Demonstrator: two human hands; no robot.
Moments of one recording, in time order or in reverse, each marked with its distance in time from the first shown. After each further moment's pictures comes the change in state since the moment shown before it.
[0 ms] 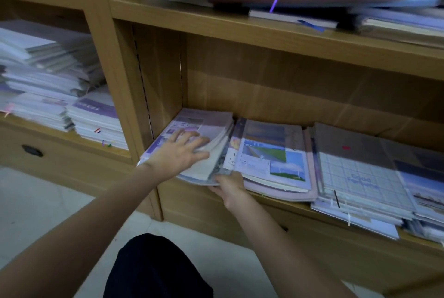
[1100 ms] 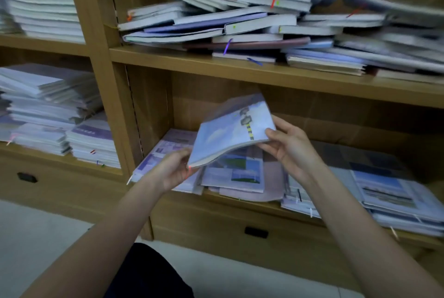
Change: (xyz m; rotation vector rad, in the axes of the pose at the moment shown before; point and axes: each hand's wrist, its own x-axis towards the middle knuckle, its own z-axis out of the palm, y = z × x) left_hand 0.019 0.044 -0.104 -2.455 -0.001 -1.090; right_hand -0.129 -0.142 -0.119 0.093 -0.309 -0.497
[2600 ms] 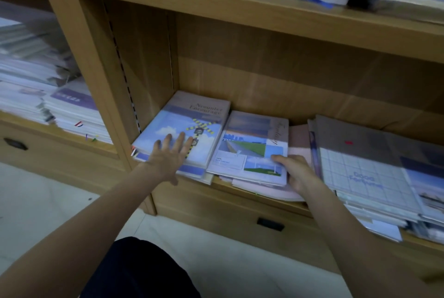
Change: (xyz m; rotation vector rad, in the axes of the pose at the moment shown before) left_hand 0.097 -0.025 -0.083 2.553 0.079 0.002; right_hand 0.112 0.146 -0.078 -0.420 0.401 0.465
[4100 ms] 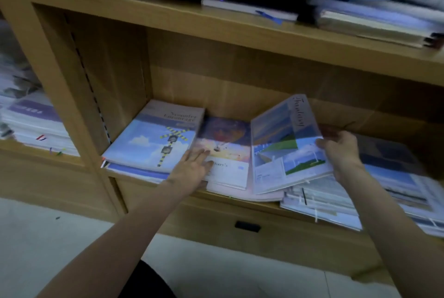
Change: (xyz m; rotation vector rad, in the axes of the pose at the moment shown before) left_hand 0.015 0.080 -0.041 -0.188 0.171 0.252; right_hand -0.028 -0.061 -0.107 -0.149 0.445 -0.352
